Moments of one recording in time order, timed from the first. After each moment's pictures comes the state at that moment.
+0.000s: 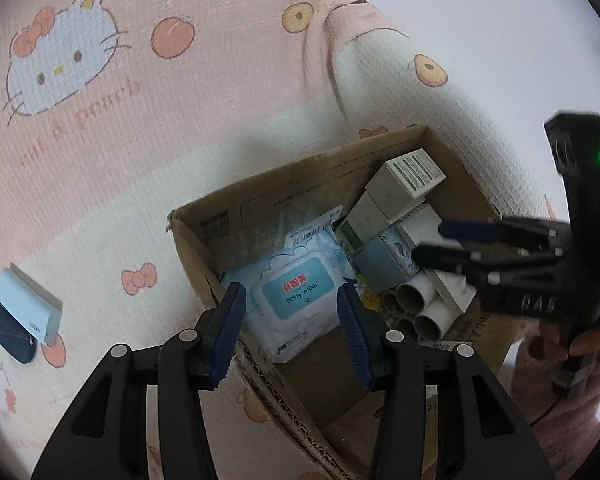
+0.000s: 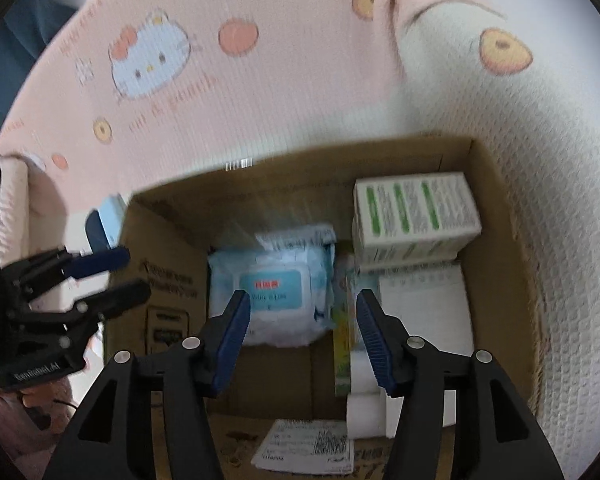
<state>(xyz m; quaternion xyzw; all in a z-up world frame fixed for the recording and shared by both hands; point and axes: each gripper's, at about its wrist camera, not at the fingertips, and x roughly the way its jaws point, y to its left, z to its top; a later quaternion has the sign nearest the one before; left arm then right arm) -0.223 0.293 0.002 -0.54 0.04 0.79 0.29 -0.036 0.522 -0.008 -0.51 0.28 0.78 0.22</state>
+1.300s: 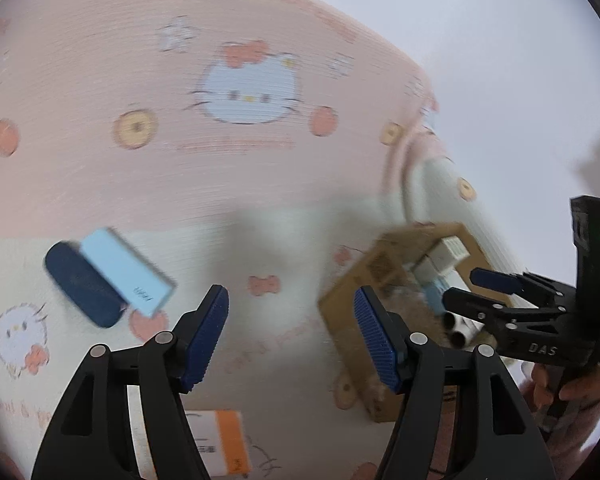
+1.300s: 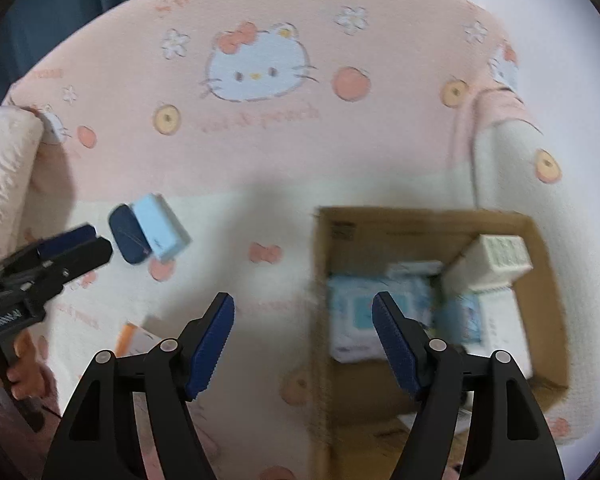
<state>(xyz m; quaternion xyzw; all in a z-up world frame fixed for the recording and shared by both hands) -0.196 0.050 0.028 -0.43 -0.10 0.86 0.24 -0.148 0.328 0.040 -0.45 0.15 0.84 0.26</state>
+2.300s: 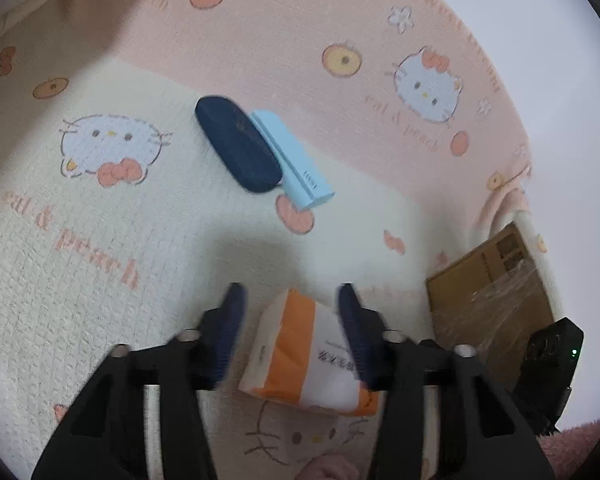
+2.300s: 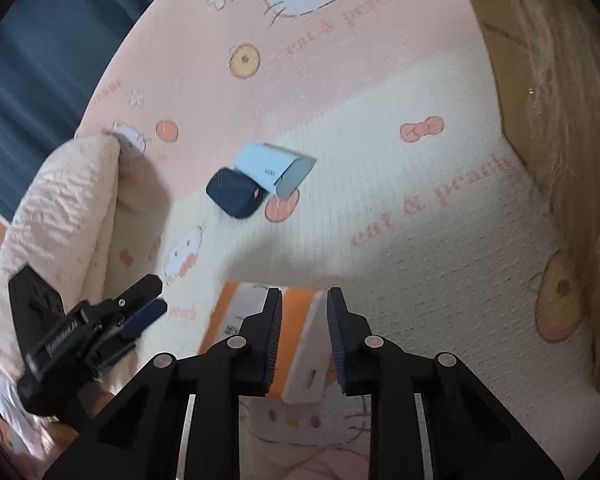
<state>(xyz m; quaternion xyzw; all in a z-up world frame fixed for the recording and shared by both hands) -0.098 -0.080 -0.124 -0.43 -0.26 0.86 0.08 -0.145 0.222 -0.160 -0.34 0.37 0.86 0.10</state>
